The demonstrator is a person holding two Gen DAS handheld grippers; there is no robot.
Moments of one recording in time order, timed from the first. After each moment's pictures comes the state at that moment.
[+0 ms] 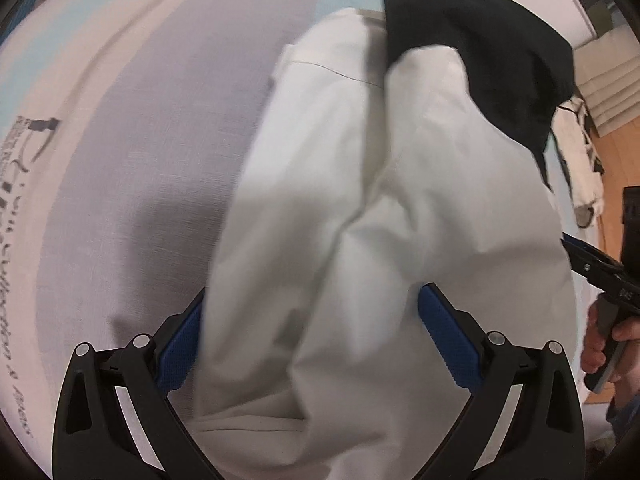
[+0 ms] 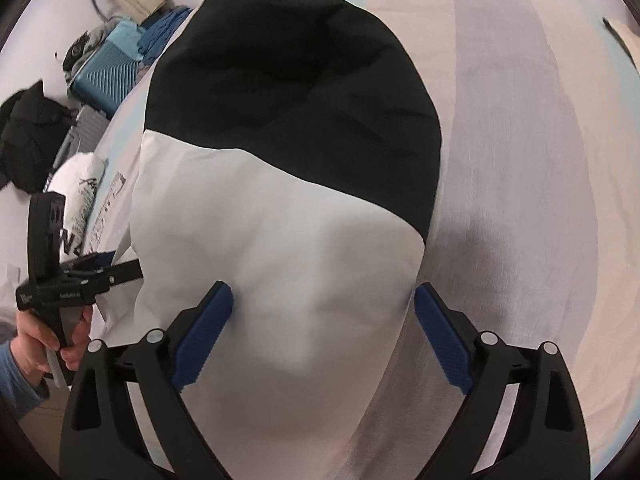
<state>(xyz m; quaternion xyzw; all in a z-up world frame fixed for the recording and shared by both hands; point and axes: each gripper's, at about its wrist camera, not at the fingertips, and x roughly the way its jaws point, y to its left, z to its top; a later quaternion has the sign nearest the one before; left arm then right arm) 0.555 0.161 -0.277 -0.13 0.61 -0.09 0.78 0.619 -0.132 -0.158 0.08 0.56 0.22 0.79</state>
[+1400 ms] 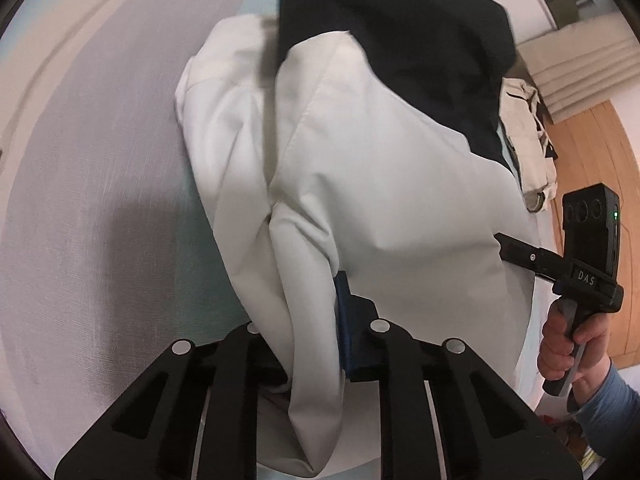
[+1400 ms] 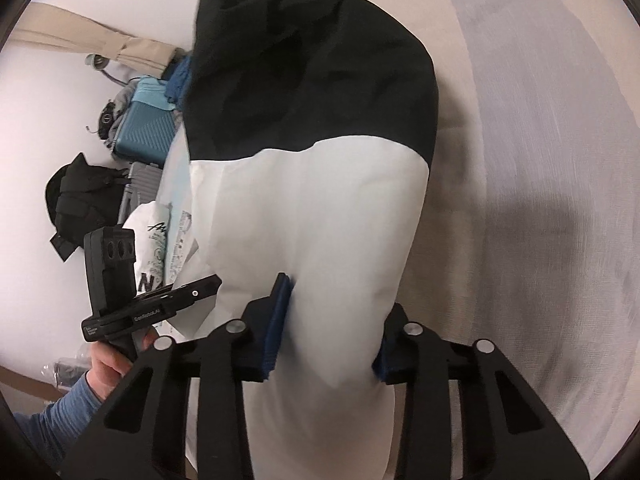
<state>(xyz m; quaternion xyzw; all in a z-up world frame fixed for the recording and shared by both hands) 0.562 0.151 -0.260 -0.16 0.60 -0.18 0.76 0.614 -0.146 -0.159 0.25 0.56 0.28 0.73</state>
